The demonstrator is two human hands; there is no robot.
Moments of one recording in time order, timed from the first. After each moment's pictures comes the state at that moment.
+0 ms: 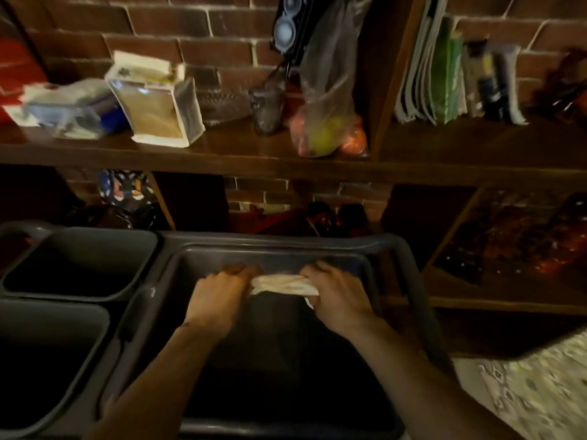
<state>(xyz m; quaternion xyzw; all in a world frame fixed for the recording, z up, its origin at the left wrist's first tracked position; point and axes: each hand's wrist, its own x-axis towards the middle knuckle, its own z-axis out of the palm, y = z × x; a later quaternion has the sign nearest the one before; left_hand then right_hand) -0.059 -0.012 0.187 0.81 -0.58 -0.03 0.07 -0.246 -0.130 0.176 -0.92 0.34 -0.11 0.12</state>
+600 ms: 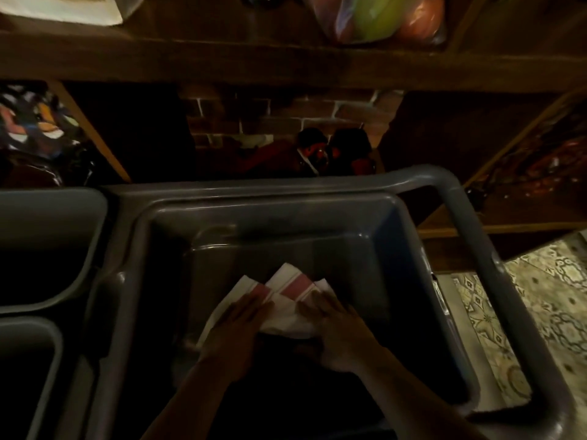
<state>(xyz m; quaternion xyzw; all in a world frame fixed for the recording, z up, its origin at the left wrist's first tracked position) 0.003 0.006 -0.026 0.68 -0.67 -0.28 -0.06 -0.210 -0.090 0.001 -0.86 0.38 0.22 0.25</state>
